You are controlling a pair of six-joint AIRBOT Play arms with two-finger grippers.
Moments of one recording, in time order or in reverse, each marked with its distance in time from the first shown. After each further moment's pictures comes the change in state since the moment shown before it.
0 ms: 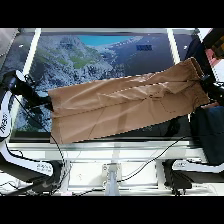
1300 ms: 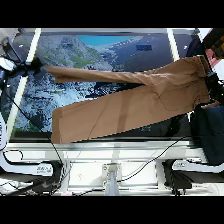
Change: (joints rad) left arm -0.028 0.145 0.045 -0.240 0.657 -0.040; right arm -0.001 0.000 -0.001 0.129 -0.112 0.000
